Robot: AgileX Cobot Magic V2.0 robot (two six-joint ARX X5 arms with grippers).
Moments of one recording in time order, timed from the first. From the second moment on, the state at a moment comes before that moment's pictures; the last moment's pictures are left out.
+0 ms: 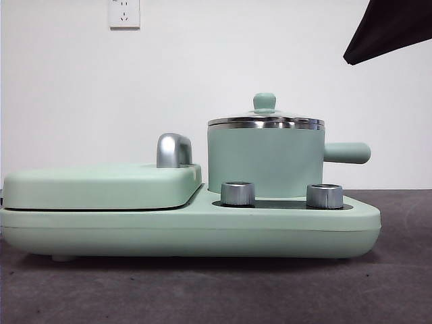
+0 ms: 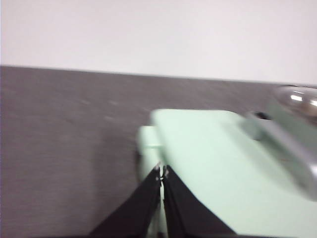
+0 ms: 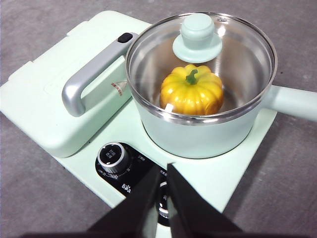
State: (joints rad) left arm -0.08 0.17 0.18 -0.10 0.15 -0.12; right arm 0.51 0.84 0.76 -0.45 -0.18 0.07
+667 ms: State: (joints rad) left arm 0.00 0.00 0.03 -0.12 0.07 -0.10; right arm 0.51 0.84 0.76 -0.45 -0.18 0.07
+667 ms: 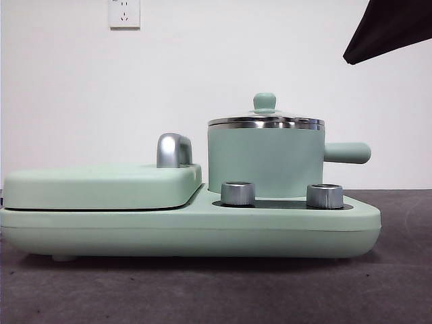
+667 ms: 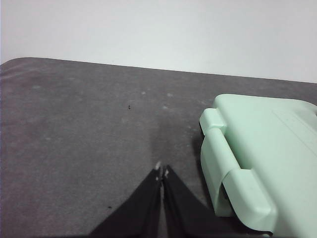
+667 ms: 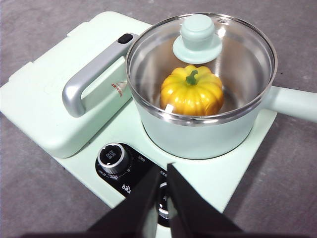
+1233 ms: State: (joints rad) left arm 0.00 0.00 0.03 -0.12 0.07 -0.09; right arm 0.51 0.84 0.76 -0.41 -0.15 0.06
